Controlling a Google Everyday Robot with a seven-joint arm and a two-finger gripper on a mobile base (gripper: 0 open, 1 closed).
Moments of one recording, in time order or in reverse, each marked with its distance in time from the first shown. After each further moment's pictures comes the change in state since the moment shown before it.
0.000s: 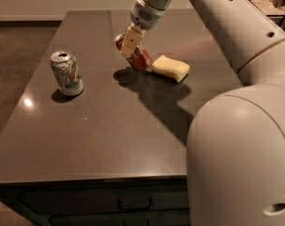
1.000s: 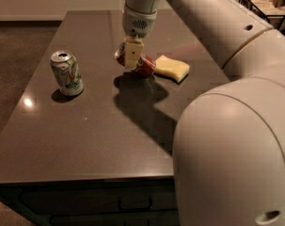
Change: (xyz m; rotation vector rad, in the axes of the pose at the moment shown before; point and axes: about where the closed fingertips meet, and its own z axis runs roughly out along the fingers) arm 0.021 0.039 0.009 -0.101 0.240 -0.292
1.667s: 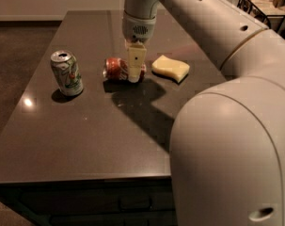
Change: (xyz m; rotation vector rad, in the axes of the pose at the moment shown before) arm 0.006 0.014 0.014 -0.069 0.041 -0.040
